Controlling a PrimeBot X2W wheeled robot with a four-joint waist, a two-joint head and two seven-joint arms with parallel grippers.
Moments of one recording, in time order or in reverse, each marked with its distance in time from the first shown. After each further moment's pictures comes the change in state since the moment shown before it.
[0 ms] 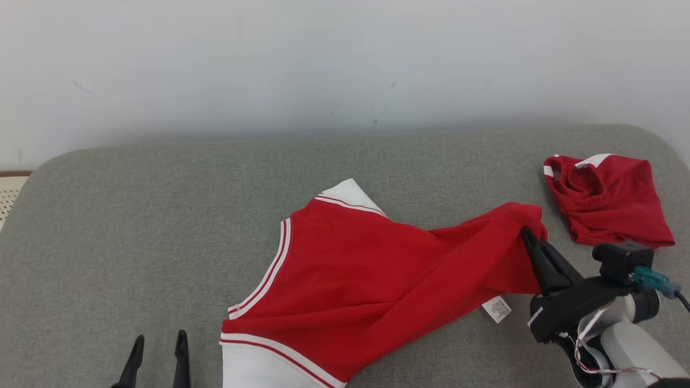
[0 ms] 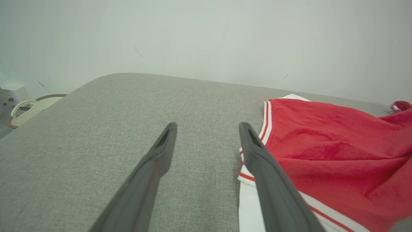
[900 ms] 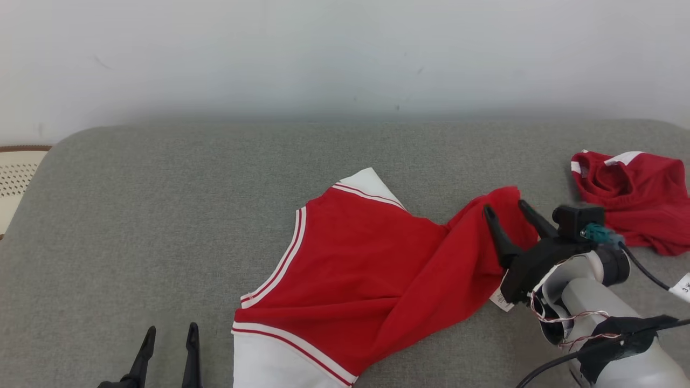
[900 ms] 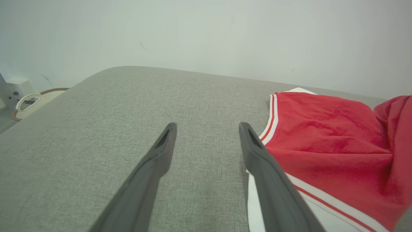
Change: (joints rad) left arm -0.030 -0.019 -0.003 0.022 0.030 -0.029 0.000; right arm -0.341 0.114 0.204 0.544 0.019 0.000 -0.110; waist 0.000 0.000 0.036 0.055
